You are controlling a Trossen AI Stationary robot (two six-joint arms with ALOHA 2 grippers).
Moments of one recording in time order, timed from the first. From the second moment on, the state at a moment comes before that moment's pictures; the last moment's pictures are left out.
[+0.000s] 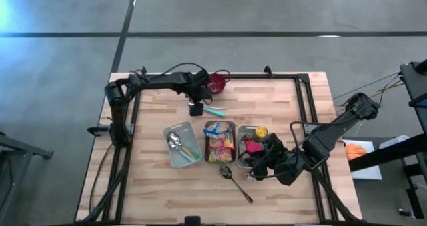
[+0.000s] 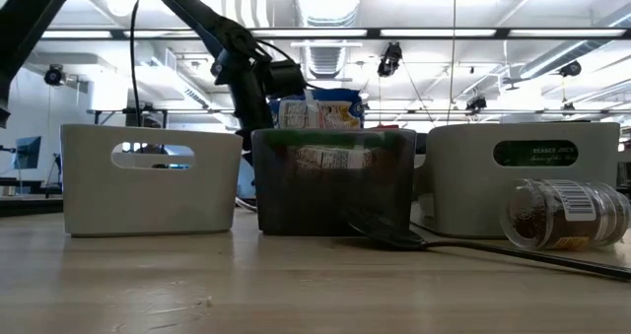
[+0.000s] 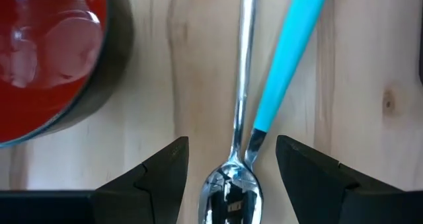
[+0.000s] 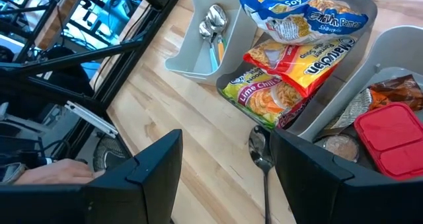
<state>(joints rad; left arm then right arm) 0.52 1.93 1.32 -0.63 0.10 0.50 0.64 1.41 1.30 -0.77 0.65 1.49</state>
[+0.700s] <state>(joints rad) 0.51 2.03 1.40 -0.70 0.09 0.37 0.64 1.41 1.35 -0.77 0.64 1.46</state>
